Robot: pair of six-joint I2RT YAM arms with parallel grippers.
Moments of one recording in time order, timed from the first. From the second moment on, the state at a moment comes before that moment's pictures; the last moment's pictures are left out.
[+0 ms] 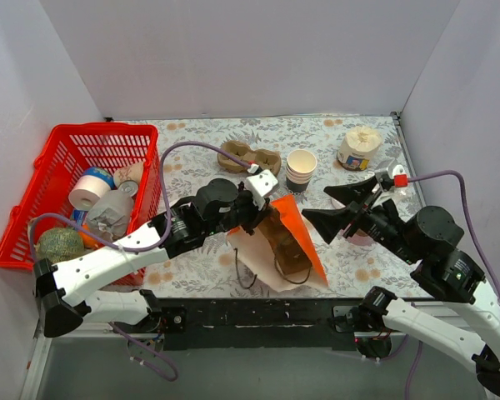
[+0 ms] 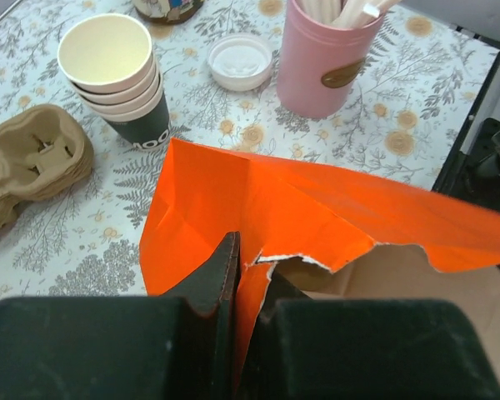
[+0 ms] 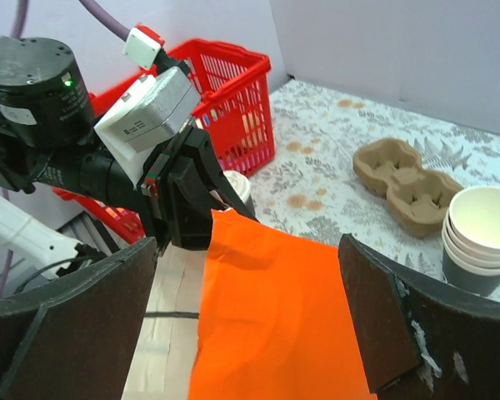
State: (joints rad) left arm -1.04 1.16 1.10 -0.27 -0.01 -0.01; right arm 0.88 0.55 1.00 -0.35 -0.02 0.29
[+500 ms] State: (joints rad) left arm -1.04 1.12 1.11 -0.28 -0.09 -0.05; right arm 0.88 0.67 1.12 -0.51 0.02 0.28
